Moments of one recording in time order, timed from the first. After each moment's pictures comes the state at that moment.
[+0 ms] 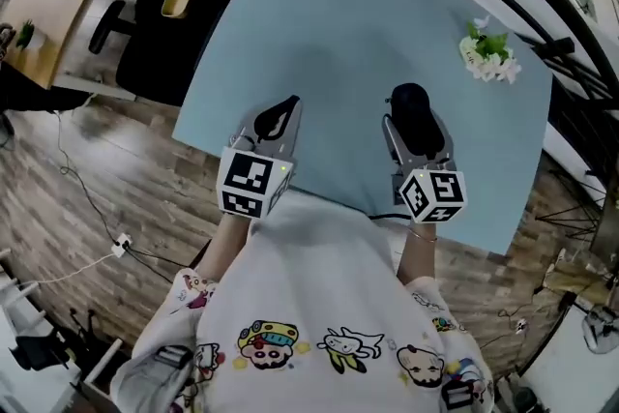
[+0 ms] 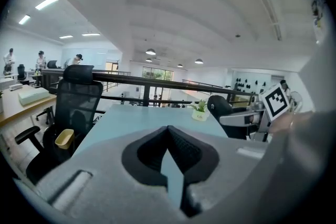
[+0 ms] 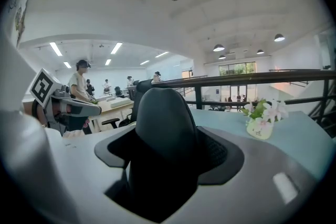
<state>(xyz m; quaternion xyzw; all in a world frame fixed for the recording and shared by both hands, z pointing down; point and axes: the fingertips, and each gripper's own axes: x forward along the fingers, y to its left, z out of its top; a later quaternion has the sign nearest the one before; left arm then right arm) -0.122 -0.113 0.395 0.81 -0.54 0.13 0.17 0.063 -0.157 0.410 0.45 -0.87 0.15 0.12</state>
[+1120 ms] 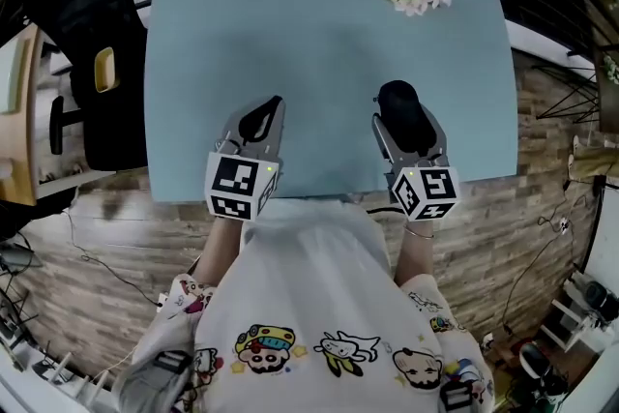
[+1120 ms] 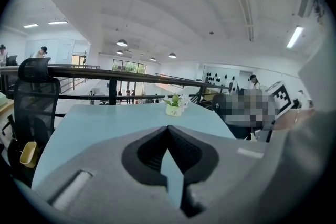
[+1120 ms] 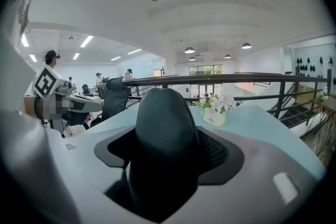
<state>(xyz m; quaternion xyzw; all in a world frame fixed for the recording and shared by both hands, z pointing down) -0.025 -0.152 0.407 0.89 -0.39 0.16 0.16 0.170 -0.117 0.415 0.60 -0.77 0.16 0.14</state>
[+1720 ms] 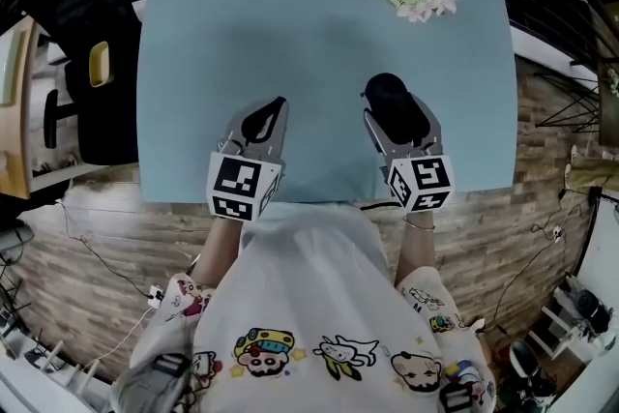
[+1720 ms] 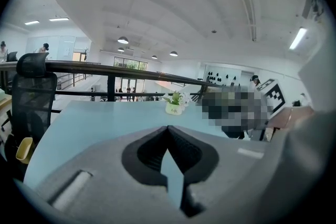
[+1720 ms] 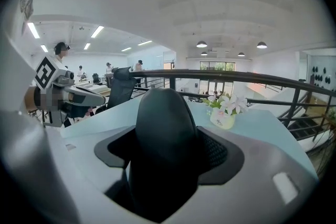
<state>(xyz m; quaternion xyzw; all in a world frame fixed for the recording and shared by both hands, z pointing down) -0.009 -0.165 0.427 0.89 -0.39 0.16 0.17 0.166 -0.155 0.441 0.55 -0.80 0.15 0.19</state>
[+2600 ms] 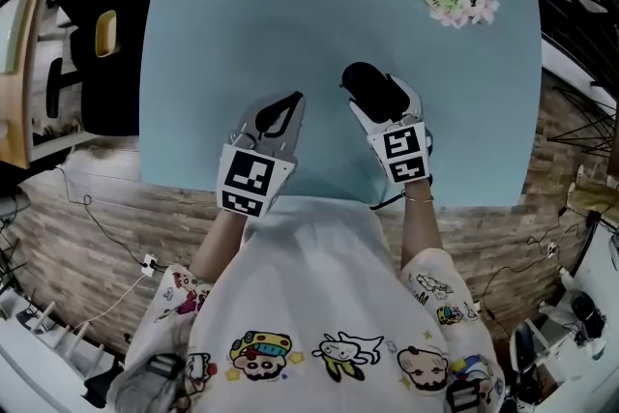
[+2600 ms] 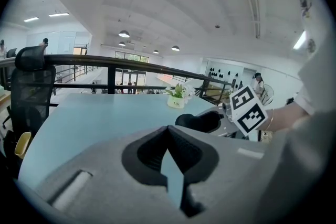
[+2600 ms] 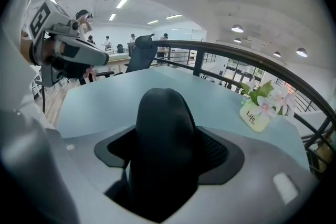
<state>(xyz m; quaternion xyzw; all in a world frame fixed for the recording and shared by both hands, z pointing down) -0.001 -0.181 0.459 0.88 -0.39 0.19 0.19 0.122 -0.198 0.545 0.42 -0.82 0.14 0.36</state>
